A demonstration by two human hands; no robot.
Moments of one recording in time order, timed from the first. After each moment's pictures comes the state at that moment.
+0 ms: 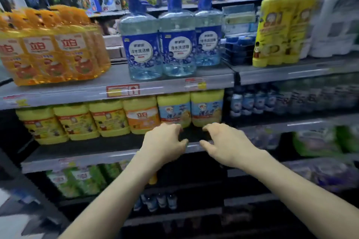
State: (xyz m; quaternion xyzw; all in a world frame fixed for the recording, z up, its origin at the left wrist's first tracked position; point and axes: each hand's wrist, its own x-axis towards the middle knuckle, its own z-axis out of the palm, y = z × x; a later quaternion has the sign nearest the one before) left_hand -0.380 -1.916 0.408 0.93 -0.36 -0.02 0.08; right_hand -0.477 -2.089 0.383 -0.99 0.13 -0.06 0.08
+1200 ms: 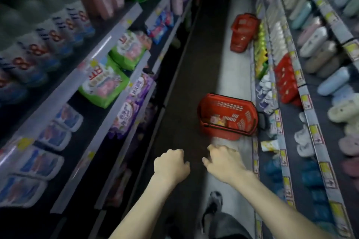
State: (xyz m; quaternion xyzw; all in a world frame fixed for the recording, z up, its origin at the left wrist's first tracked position) left_hand -0.684 -2.267 0.146 0.61 -0.74 -0.25 -0.13; right_hand -0.856 -2.238 0.149 -0.65 0.73 0.11 0.20
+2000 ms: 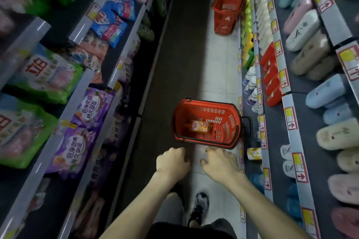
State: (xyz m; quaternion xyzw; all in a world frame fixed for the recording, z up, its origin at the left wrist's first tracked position) left_hand -0.954 -2.457 0.082 0.58 -0.75 -0.27 -0.18; right_hand -1.113 -2.409 0.074 -0.59 0.75 0.10 0.29
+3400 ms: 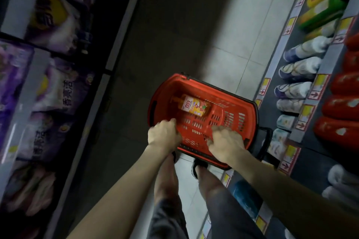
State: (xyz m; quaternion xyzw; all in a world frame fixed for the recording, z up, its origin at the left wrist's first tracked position) left_hand -1.078 -2.733 -0.227 0.64 -0.62 -0.37 -0.26; right_hand -1.274 -2.695 -0.233 -0.62 0.65 0.27 0.35
